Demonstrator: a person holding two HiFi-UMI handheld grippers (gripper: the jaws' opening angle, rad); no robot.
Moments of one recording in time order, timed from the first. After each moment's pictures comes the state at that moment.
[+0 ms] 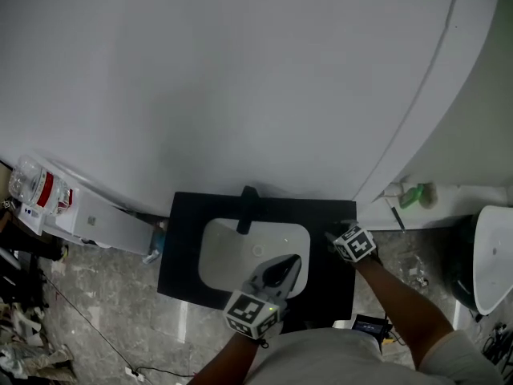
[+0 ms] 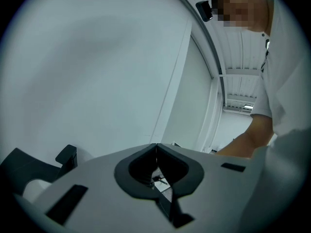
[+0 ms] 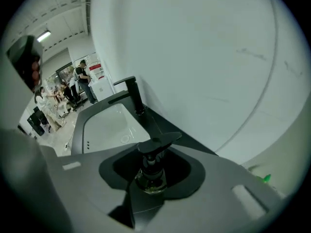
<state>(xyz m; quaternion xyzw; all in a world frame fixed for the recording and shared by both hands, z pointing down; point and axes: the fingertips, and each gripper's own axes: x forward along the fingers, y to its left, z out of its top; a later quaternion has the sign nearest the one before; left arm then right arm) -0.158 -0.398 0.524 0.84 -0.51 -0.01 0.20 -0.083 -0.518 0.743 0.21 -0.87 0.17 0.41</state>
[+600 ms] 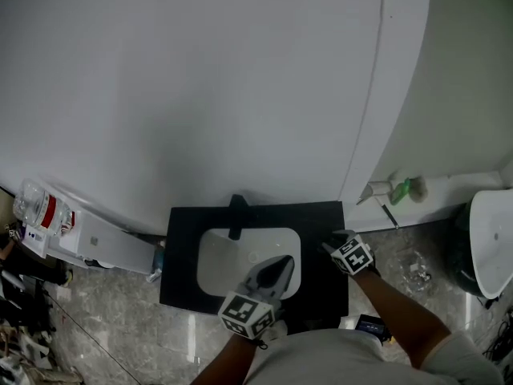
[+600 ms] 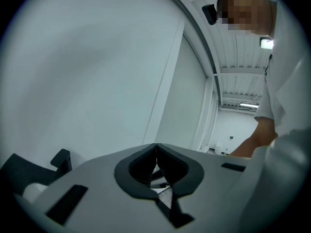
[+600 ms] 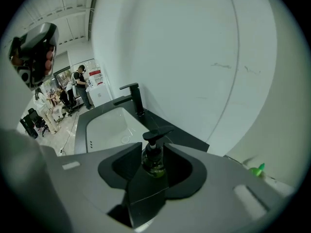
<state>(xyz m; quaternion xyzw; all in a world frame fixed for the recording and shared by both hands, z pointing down) -0.122 -0.381 0.501 0.85 -0.49 0.00 0.18 -0.033 -0.479 0.722 0.24 -0.88 0.15 0.37</state>
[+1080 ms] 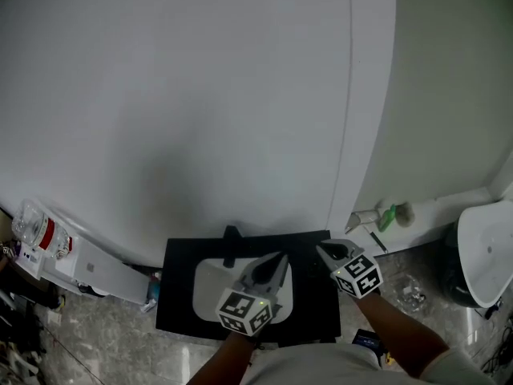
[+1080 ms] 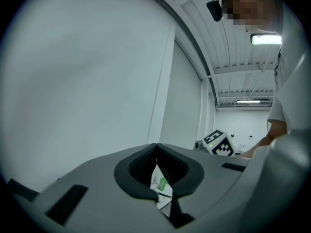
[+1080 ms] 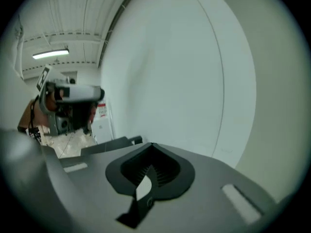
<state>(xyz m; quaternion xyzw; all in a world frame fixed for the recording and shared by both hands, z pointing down) -0.113 -0.420 0.432 0.86 -0.49 -0.02 0.12 -0.037 -0.476 0.519 0.28 -0.94 0.07 0.18</state>
